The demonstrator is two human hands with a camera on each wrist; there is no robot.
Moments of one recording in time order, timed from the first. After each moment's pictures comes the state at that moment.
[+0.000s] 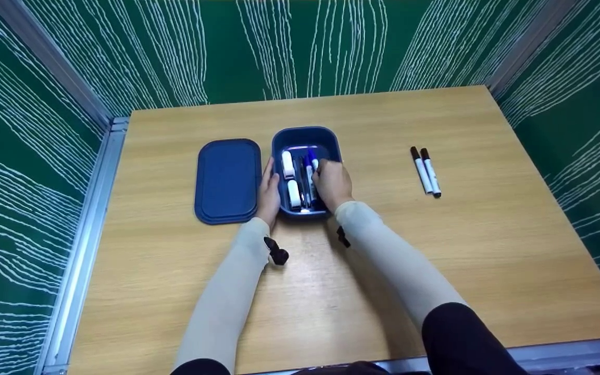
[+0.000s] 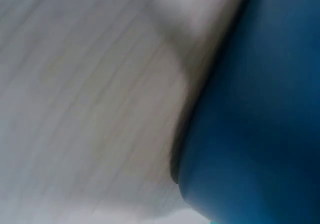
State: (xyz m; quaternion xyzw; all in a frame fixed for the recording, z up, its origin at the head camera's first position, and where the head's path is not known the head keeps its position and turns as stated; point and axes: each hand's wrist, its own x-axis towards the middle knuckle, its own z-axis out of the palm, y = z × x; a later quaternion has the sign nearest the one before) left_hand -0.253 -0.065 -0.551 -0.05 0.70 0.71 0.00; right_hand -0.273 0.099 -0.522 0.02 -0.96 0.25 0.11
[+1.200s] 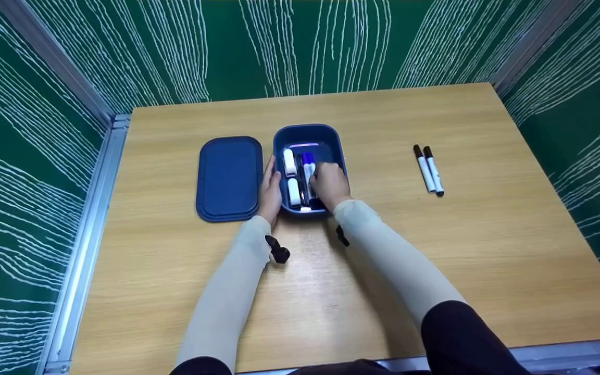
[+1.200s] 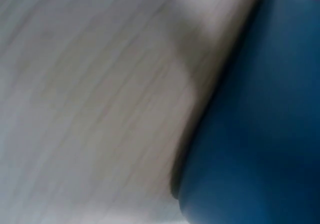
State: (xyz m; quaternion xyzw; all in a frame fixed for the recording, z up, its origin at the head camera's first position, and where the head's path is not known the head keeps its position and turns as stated) left_hand -0.251 -0.065 -0.551 -0.06 0.71 0.70 0.00; right_hand -0.276 0.093 -0.527 0.03 -0.97 0.26 0.03
